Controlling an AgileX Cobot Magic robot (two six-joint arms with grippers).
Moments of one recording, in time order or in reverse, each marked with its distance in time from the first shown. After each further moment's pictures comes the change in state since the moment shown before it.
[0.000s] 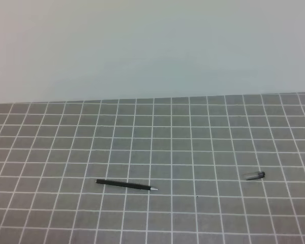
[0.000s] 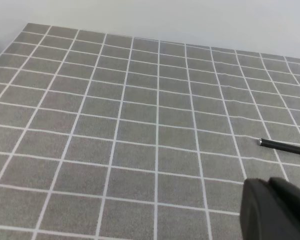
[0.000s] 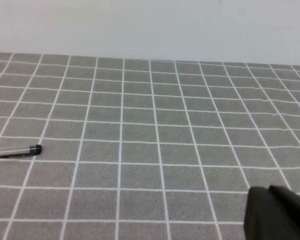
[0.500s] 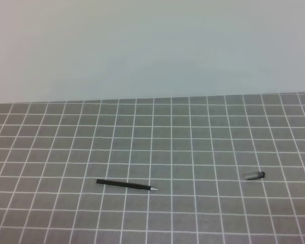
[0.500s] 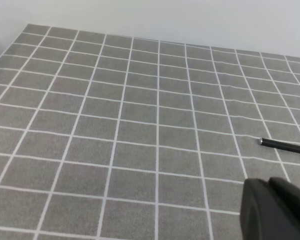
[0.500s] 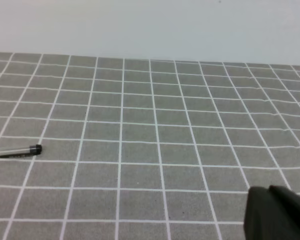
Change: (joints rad) left arm 0.000 0.000 0.000 0.000 -0.004 0.005; right arm 0.000 0.000 0.000 0.000 0.000 0.000
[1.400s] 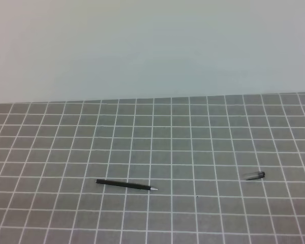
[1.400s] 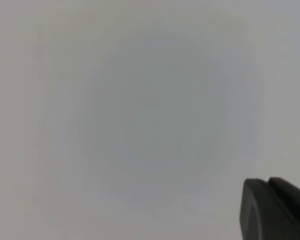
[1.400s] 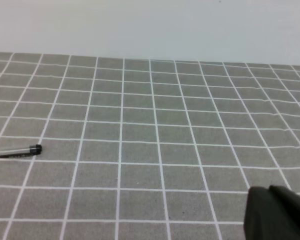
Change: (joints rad) left arm 0.000 0.000 0.000 -0.002 -0.621 0.033; right arm 0.000 0.000 0.000 0.000 0.000 0.000
